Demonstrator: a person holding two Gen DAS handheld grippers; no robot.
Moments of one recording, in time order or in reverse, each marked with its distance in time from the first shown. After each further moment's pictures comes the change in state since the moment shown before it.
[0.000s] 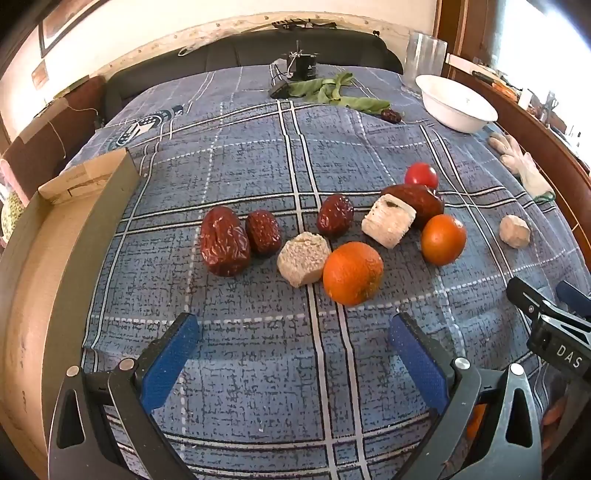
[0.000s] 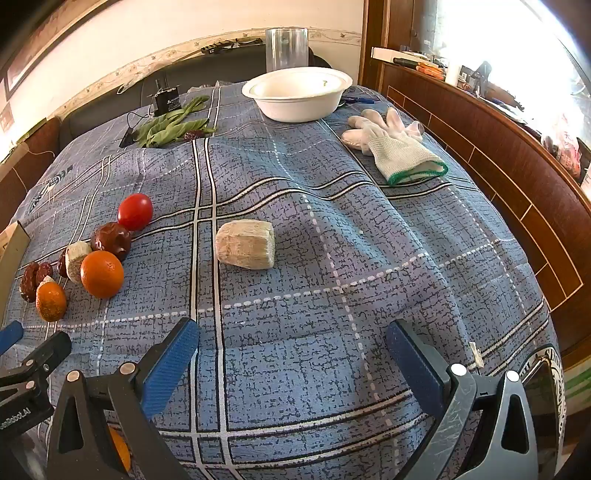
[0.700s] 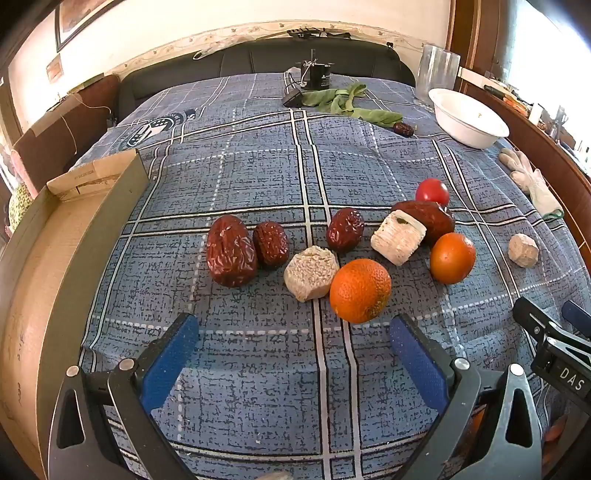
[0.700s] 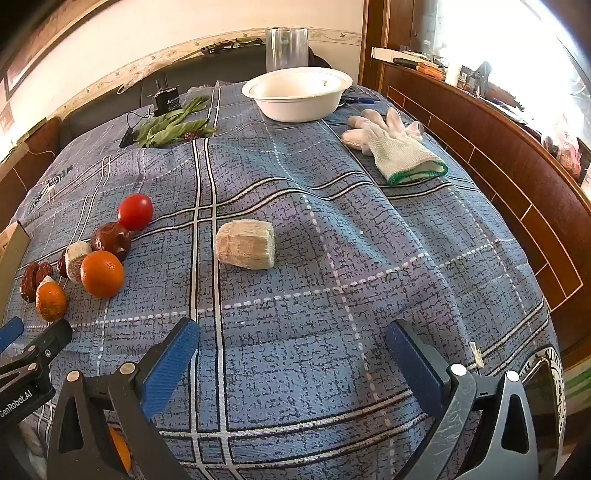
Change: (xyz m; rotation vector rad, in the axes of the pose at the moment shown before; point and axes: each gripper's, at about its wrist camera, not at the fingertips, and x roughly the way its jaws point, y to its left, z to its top) left arm 0.005 0.001 0.008 -0.048 -0.044 0.035; right arm 0.002 0.002 -0.002 0.000 -0.002 -0.001
